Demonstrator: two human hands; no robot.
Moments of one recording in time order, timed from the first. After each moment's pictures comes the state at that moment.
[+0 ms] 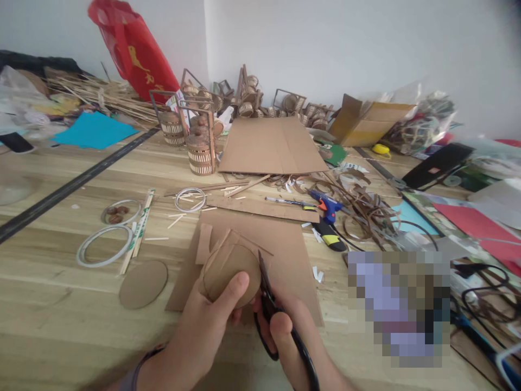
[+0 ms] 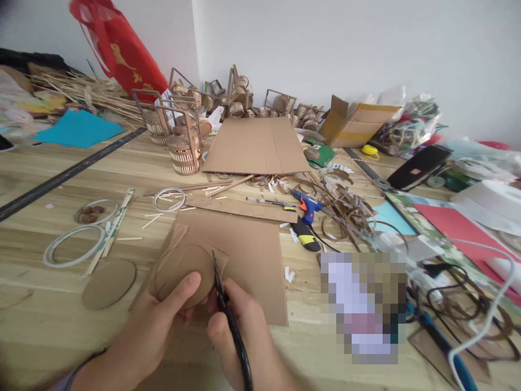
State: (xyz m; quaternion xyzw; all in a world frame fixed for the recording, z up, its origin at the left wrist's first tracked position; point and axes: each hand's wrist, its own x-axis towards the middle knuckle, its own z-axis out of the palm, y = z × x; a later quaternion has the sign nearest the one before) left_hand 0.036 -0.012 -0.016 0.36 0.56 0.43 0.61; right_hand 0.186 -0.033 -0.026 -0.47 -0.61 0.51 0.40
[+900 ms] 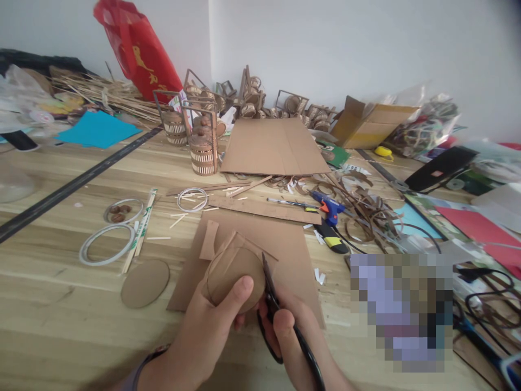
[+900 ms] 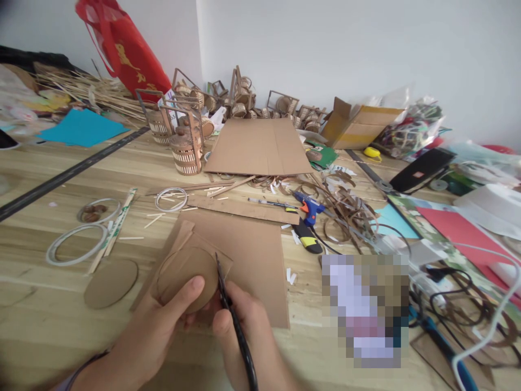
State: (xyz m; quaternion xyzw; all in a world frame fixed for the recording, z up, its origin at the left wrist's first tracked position) left_hand 0.037 -0.013 -0.010 0.36 0.57 0.43 0.60; right_hand 0.185 -0.033 -0.026 -0.48 -0.60 0.50 0.39
